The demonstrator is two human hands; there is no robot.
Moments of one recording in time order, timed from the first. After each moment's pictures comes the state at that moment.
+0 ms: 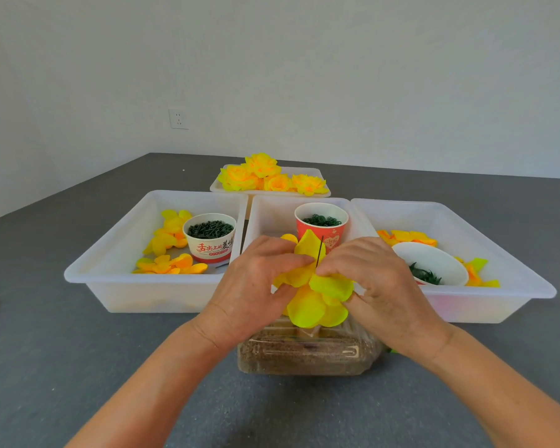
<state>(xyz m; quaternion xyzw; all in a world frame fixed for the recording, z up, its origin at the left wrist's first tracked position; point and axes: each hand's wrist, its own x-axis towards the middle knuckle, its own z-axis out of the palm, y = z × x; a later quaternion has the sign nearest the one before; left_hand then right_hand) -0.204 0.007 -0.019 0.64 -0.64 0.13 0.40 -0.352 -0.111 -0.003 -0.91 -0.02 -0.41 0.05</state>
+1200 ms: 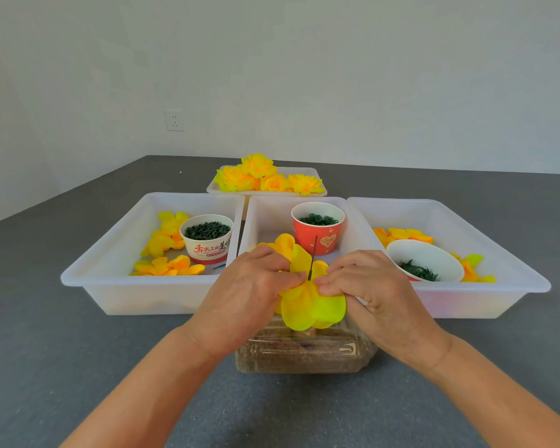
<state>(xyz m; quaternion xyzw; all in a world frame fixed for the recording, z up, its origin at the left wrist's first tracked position) -0.211 0.020 -0.005 0.66 -0.70 0.17 0.23 -0.361 -0.116 -0.019 -0.91 -0.02 -0.41 0.08</state>
